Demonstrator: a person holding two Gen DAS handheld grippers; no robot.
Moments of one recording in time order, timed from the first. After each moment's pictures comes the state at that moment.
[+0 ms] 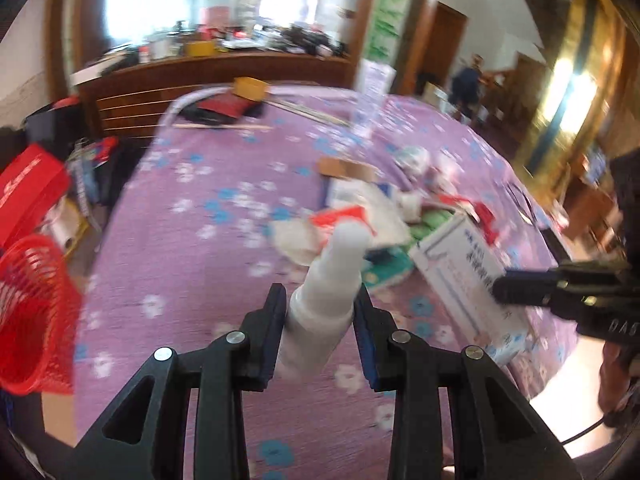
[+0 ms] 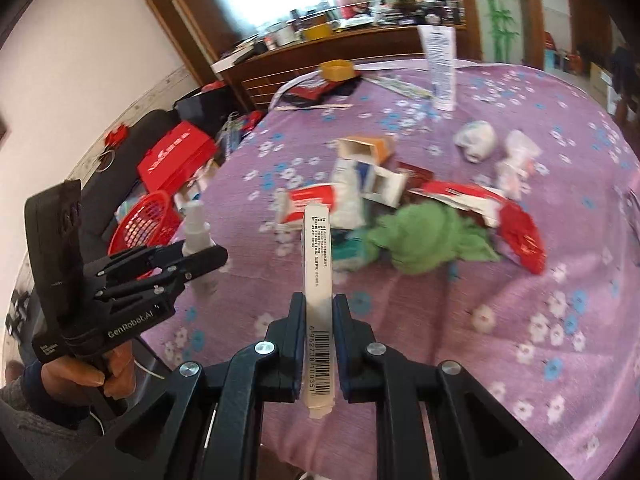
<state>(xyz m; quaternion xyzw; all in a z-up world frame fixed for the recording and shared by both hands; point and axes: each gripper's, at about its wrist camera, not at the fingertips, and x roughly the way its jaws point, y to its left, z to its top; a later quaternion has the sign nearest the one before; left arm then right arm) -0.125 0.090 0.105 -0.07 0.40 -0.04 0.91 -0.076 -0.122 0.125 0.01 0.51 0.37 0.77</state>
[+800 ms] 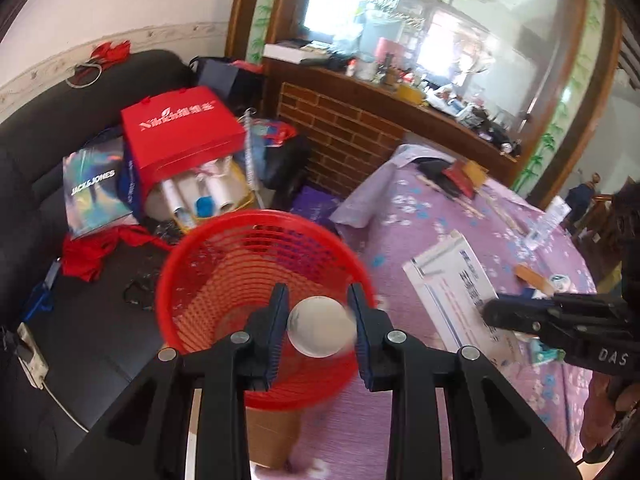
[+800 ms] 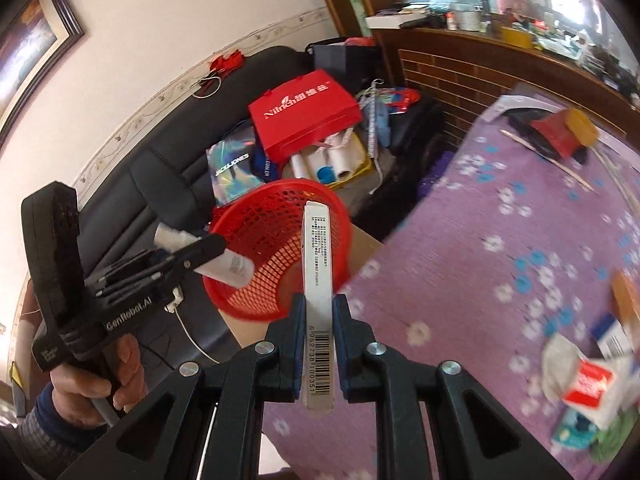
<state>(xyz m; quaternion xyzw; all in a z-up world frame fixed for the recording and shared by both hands) -0.205 0.359 0.121 -0.20 0.35 0.18 0.90 -0.103 0.187 0.148 -0.08 0.49 0.54 0.68</state>
